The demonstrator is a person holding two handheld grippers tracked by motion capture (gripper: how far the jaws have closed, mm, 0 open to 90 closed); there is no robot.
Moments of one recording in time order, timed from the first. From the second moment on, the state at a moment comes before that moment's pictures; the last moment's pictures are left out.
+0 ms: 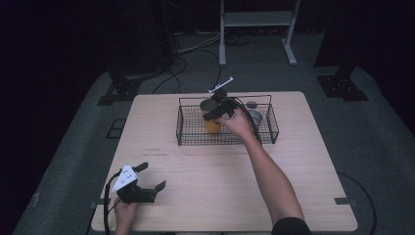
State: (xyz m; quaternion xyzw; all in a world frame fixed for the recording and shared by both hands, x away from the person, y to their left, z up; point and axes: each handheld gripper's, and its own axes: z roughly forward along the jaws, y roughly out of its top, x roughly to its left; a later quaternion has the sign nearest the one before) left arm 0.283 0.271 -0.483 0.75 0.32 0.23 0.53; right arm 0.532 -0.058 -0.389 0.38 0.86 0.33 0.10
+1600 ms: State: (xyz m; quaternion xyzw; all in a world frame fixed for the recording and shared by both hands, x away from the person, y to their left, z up) left arm 0.283 0.271 -0.483 0.75 0.32 0.23 0.53; right arm 0.522 -0.057 -0.416 0.36 0.87 0.31 0.11
